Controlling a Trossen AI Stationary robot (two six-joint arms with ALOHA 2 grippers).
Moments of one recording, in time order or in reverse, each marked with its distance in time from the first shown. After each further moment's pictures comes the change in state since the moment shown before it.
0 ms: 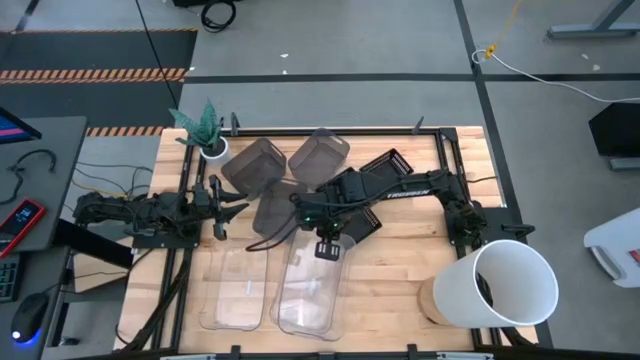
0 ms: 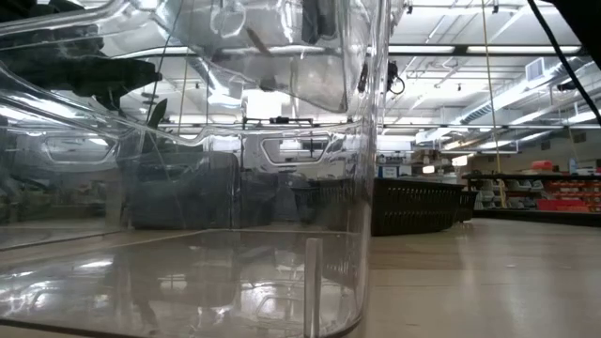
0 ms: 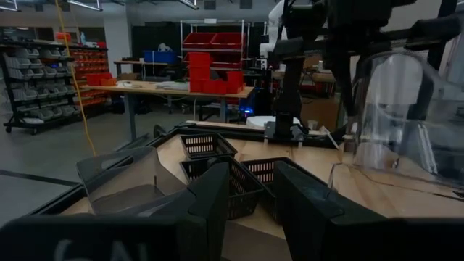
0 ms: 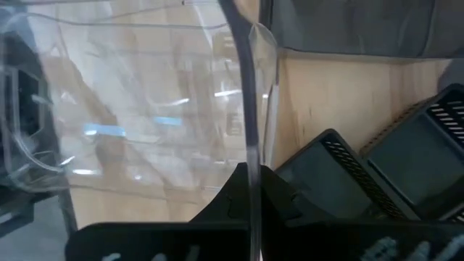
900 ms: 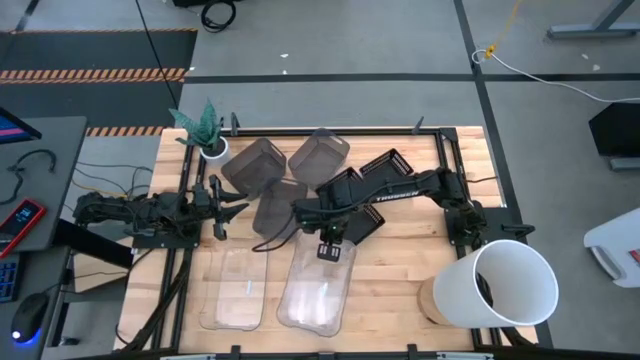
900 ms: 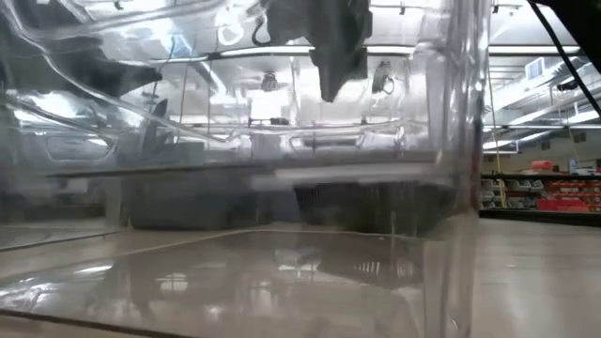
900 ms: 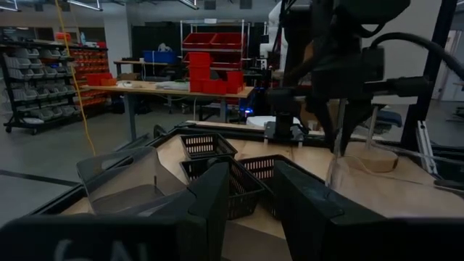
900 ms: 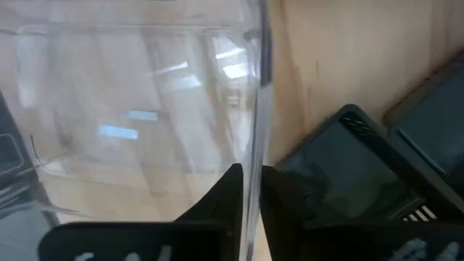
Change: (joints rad) left arm 0.000 0.000 0.000 0.000 0.000 0.000; right arm -0.040 0.000 -0.211 0.064 -0.059 0.017
